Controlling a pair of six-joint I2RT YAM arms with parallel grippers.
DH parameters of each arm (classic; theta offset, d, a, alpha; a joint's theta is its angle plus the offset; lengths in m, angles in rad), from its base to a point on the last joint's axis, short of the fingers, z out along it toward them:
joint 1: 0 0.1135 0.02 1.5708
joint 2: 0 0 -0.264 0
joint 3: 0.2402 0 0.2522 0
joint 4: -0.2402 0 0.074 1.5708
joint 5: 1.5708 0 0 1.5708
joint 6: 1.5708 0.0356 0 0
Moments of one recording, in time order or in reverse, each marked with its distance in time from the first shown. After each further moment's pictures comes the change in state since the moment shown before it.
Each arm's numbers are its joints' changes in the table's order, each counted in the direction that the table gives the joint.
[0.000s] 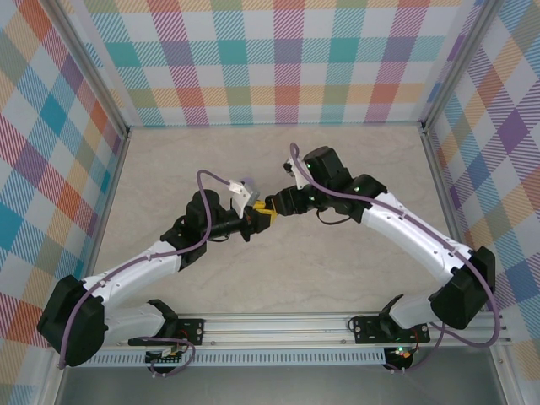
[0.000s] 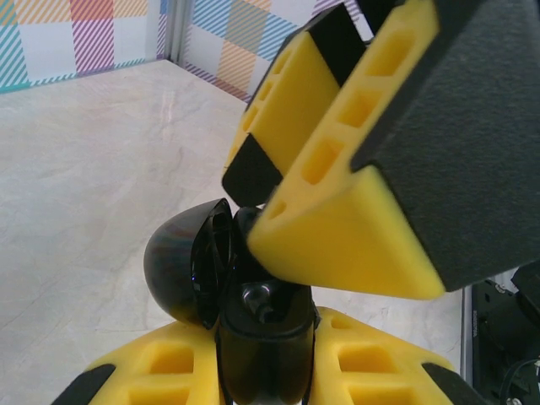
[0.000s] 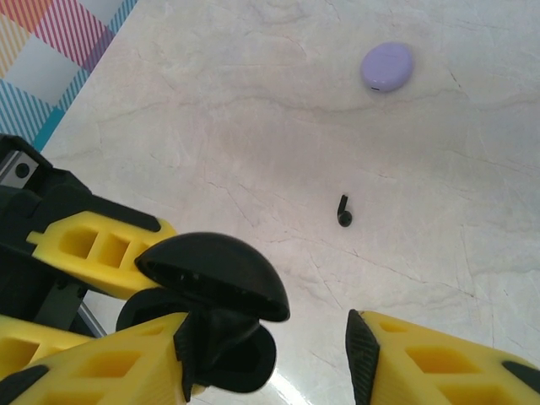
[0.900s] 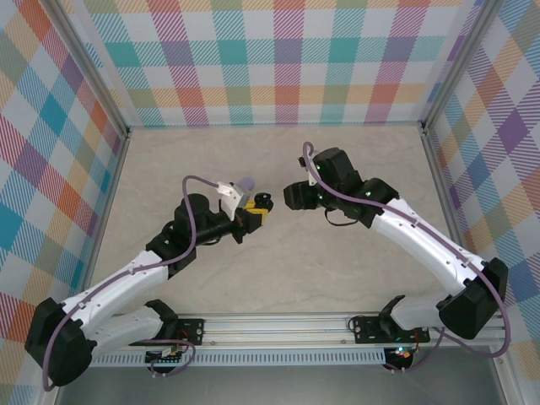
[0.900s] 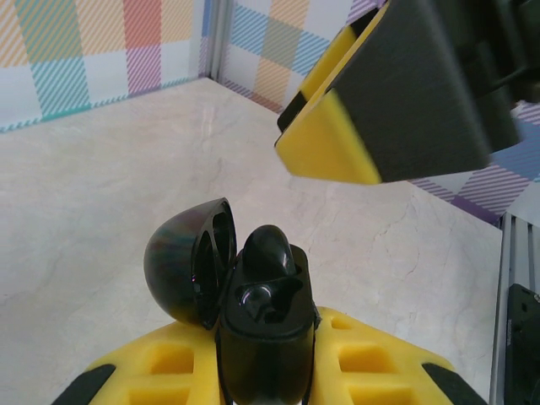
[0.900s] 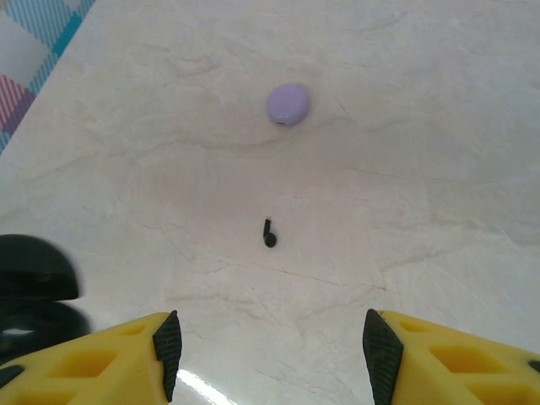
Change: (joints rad) left arm -0.008 0.163 0.000 -0.146 -0.118 0.038; right arm -0.015 0.079 -0.031 -0.013 0.214 0.067
